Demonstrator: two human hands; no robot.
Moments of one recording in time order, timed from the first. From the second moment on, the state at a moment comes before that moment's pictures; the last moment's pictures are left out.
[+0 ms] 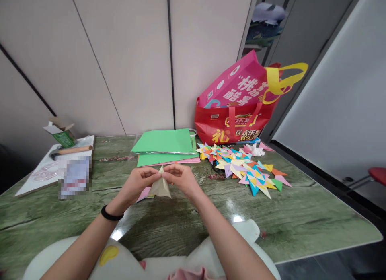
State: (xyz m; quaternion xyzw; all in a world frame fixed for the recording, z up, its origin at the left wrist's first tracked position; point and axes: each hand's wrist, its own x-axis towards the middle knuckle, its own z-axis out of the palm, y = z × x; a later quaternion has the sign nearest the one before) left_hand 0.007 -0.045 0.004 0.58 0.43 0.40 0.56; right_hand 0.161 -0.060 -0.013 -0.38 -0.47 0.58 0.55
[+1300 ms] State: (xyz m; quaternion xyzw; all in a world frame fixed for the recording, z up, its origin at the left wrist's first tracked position) left_hand 0.011 -0.049 0.009 0.54 0.45 0.45 0.55; right_hand 0.164 -0.060 -0.018 -0.36 -0.52 0.55 0.55
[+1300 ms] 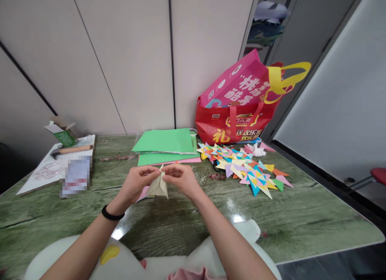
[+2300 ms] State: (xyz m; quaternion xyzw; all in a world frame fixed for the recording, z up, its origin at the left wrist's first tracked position) left_hand 0.002 -0.045 0.006 0.60 0.42 0.36 0.57; right_hand 0.165 -0.059 -0.021 -0.39 -0.55 0.49 0.55
